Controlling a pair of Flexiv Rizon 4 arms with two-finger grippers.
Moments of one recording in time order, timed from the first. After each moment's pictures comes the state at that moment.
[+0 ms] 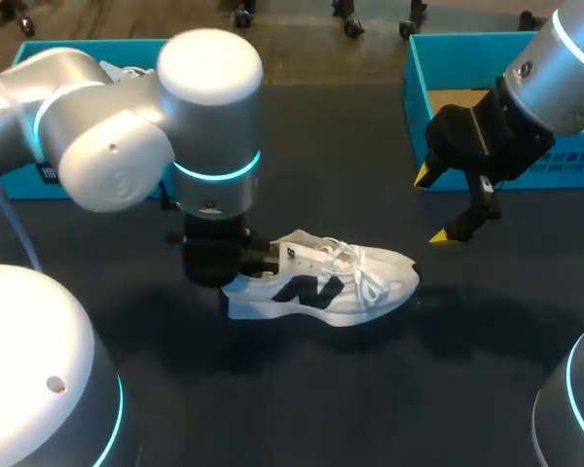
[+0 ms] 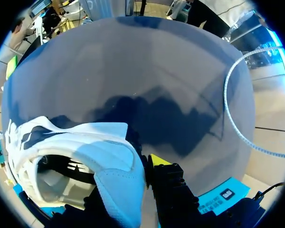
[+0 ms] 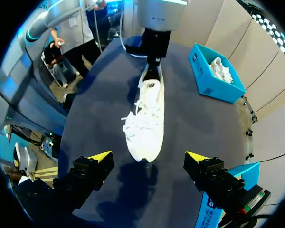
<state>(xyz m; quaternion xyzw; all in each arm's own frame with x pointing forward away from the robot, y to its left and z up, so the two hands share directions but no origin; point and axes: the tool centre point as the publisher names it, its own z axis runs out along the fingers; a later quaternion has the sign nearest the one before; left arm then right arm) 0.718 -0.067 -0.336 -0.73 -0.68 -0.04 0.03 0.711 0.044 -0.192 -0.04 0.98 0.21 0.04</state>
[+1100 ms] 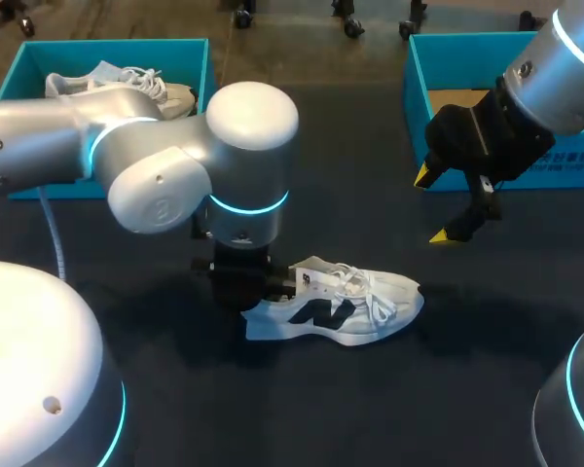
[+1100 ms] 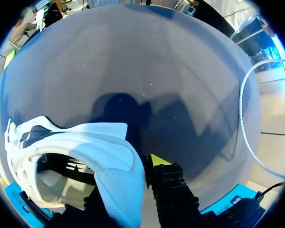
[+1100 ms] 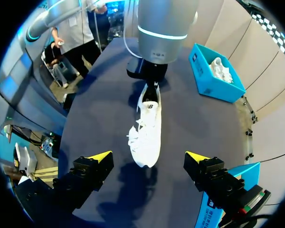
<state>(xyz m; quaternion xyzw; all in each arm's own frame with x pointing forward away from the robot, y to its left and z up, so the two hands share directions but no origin) 0.719 -0.084 -0.399 -0.72 -0.69 -0.04 0.05 0.711 0.044 -0.192 -0.04 0.98 0.21 0.04</state>
